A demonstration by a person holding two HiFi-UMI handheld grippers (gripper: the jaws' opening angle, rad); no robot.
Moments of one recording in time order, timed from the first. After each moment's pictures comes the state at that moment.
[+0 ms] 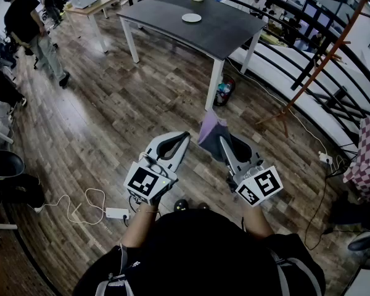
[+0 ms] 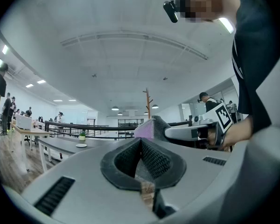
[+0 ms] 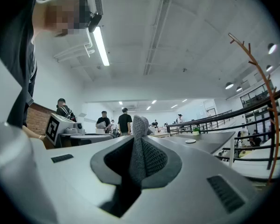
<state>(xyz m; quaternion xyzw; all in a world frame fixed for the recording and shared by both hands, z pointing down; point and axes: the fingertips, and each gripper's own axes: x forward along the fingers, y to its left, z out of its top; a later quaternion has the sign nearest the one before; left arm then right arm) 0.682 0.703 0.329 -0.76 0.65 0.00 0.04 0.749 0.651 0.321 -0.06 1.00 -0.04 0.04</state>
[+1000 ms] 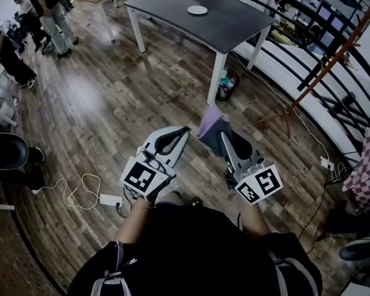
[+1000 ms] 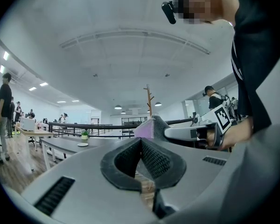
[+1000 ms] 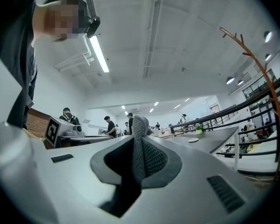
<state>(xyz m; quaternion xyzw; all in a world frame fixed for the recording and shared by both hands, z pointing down) 0.723 0.676 0.337 -0.74 0.67 -0.01 0.02 0.787 0.617 0.334 -0.03 1.00 -0.06 0.07</state>
